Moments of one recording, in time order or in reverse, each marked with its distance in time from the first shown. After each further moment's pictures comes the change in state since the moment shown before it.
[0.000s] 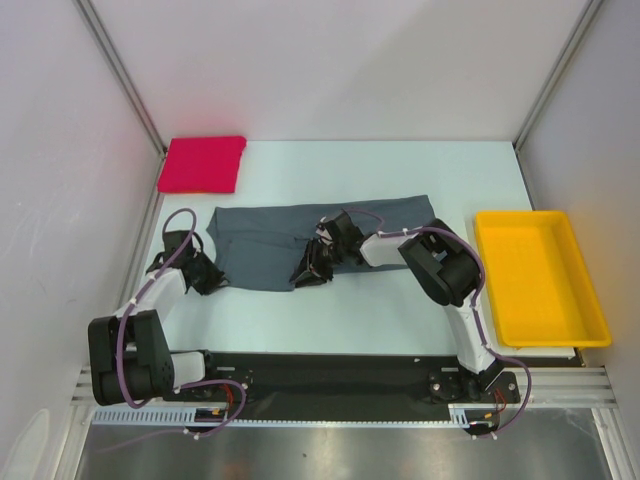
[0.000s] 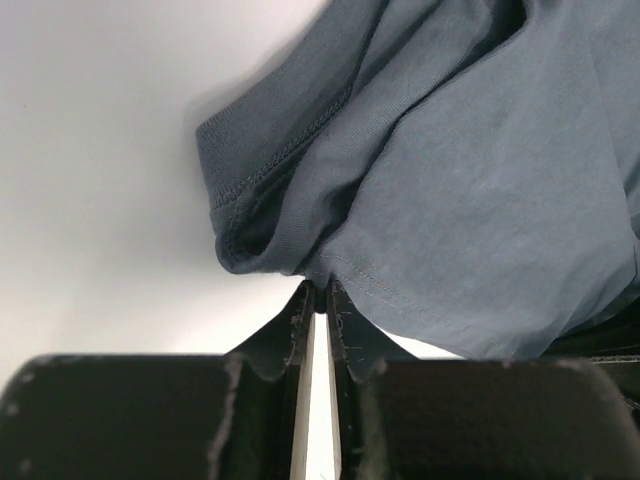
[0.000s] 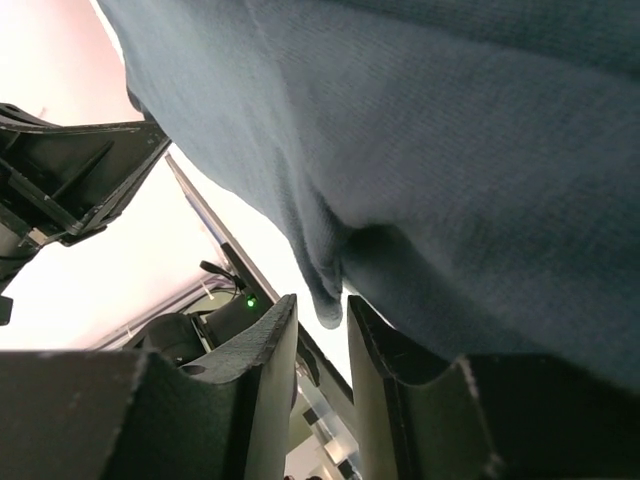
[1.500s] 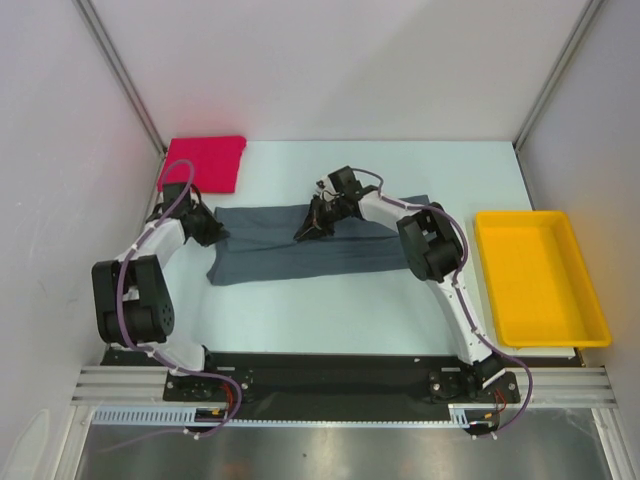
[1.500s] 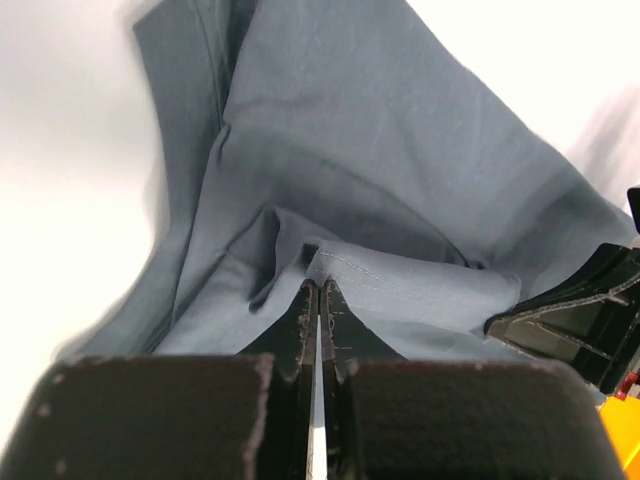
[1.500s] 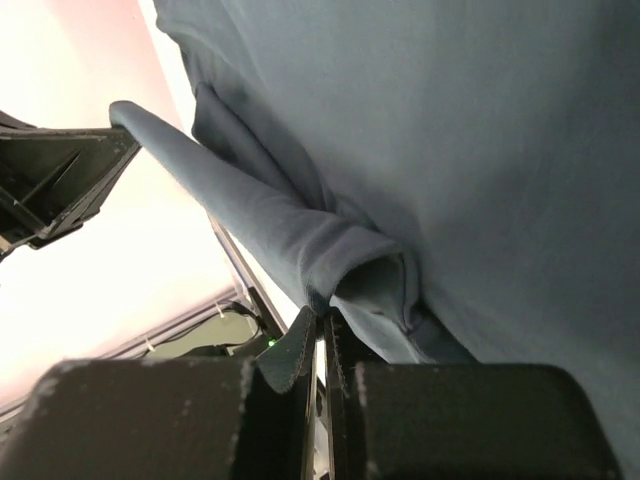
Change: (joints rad) left arm -0.023 0.317 0.414 0.026 0.050 -0.020; right arm -0.182 0.308 0.639 -0.409 -0.163 -0.244
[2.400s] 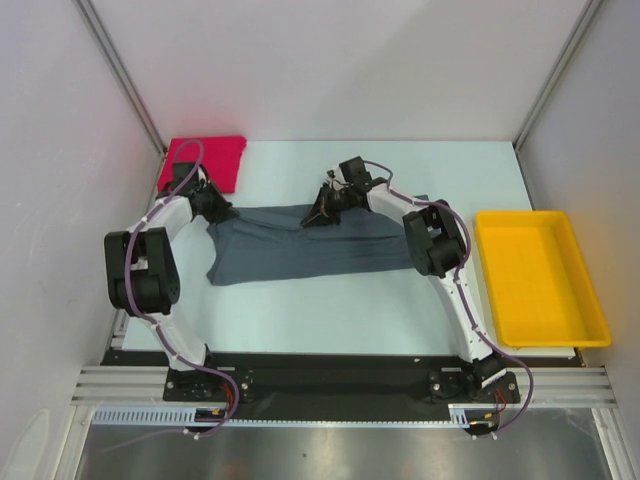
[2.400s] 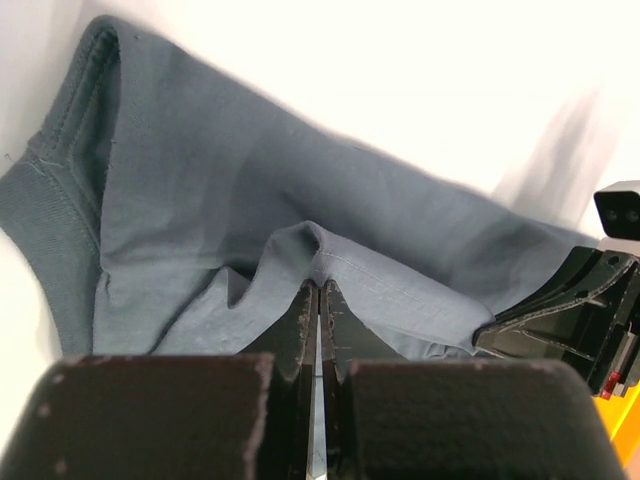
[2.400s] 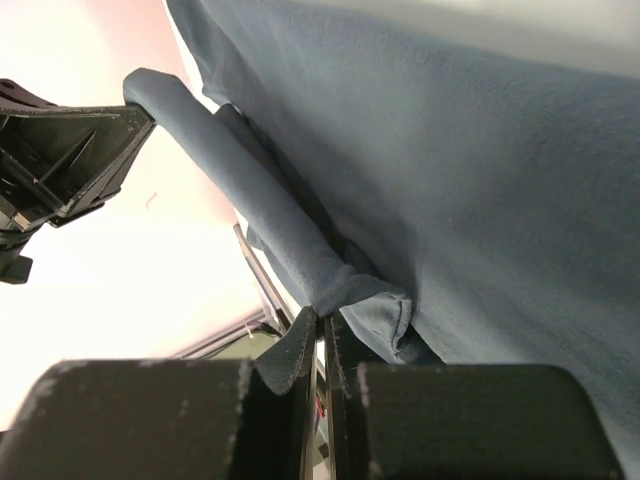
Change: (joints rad) left arm -0.037 0.229 0.241 0.032 0.074 0.011; right arm -0.061 0.056 0.108 -0.006 -0.027 0.054
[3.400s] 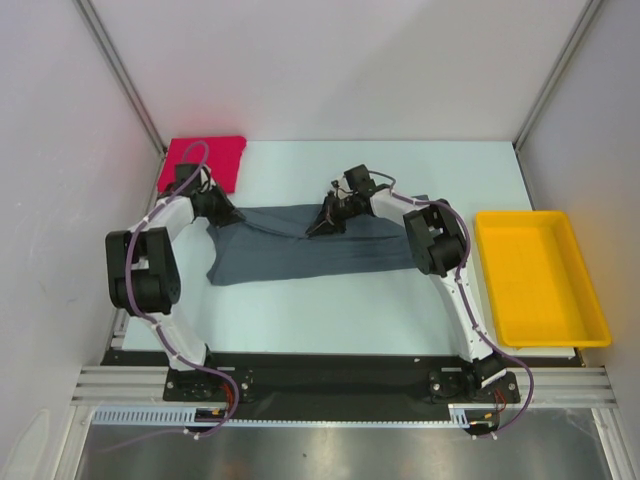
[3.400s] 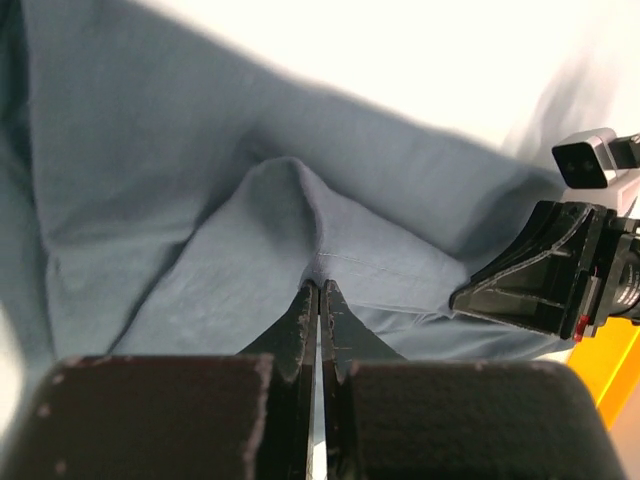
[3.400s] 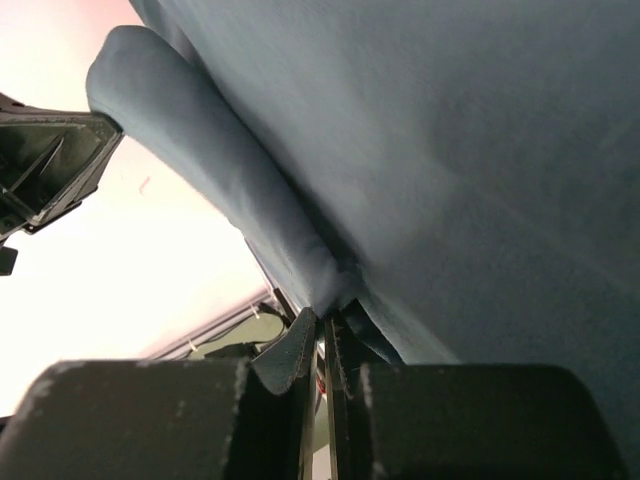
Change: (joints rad) left arm -0.012 0.013 0.005 -0.033 0.097 0.049; right arm -0.017 -0.002 -0.084 0.011 -0.052 -0.006
